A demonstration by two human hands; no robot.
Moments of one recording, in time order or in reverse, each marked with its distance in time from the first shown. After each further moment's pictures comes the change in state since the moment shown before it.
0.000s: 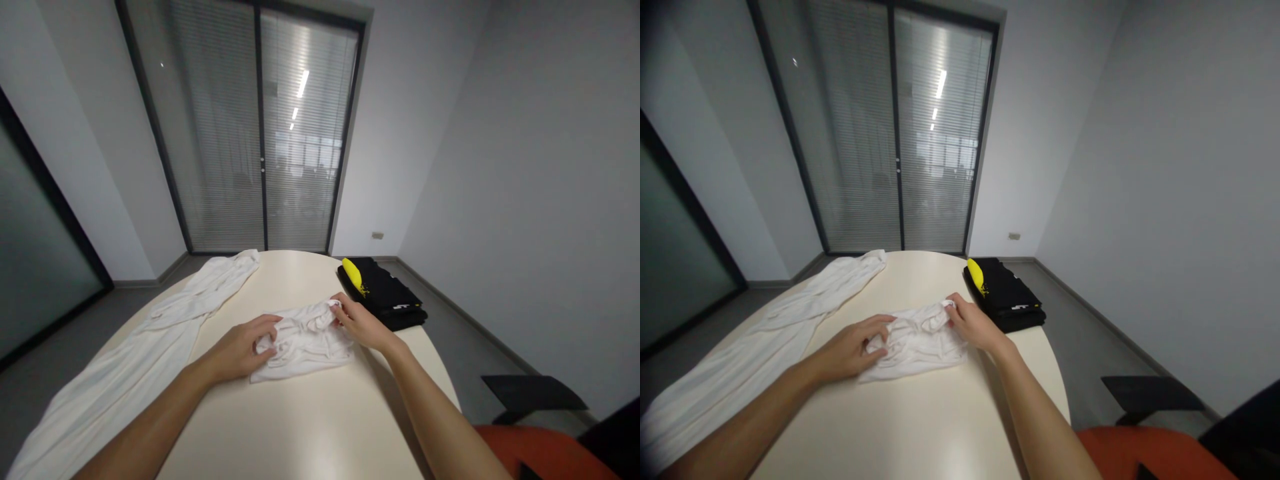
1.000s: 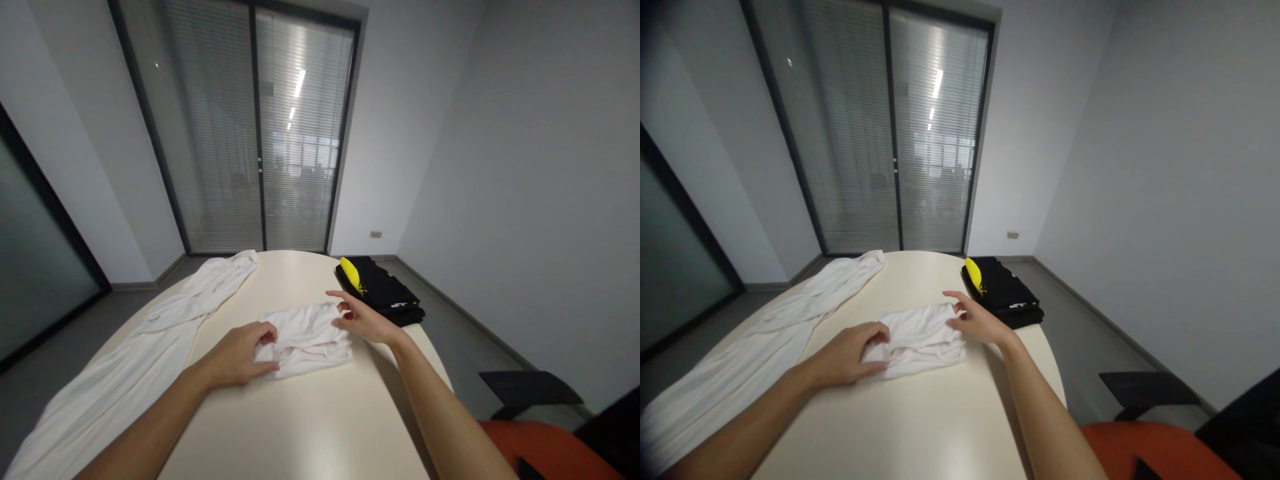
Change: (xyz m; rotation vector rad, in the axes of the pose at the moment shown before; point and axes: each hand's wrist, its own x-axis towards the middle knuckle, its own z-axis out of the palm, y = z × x) left_hand 0.003 0.016 -0.004 0.017 -0.064 -0.143; right_hand -0.003 0.010 -0.013 0.284 -0.115 0.085
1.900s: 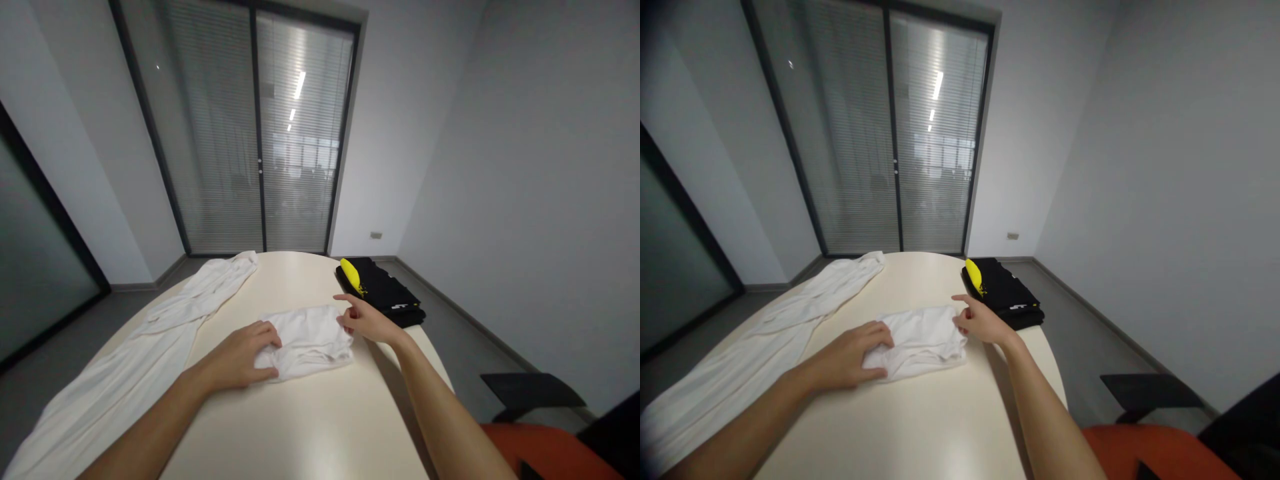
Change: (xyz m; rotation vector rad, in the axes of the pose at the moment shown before) left_hand 0.000 0.002 -0.005 0.055 -0.040 0.161; right_hand -0.001 0.009 -0.005 -0.014 0.026 0.088
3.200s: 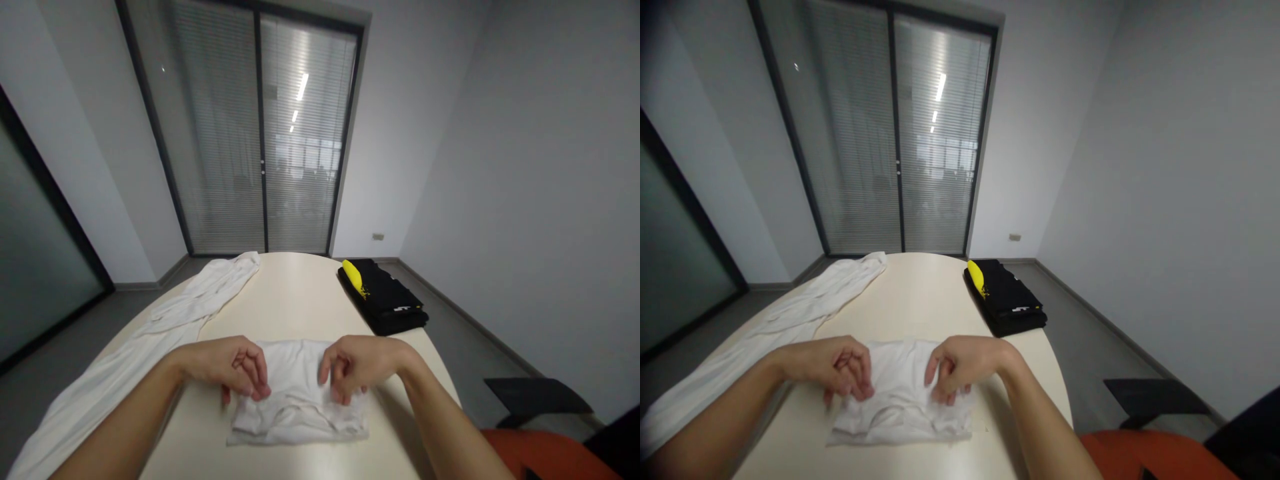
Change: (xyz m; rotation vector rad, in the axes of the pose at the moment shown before) left_hand -0.008 -0.009 -0.029 -0.915 -0.634 -0.399; right_hand -0.026 -0.058 0.027 -0.092 -0.726 0.208
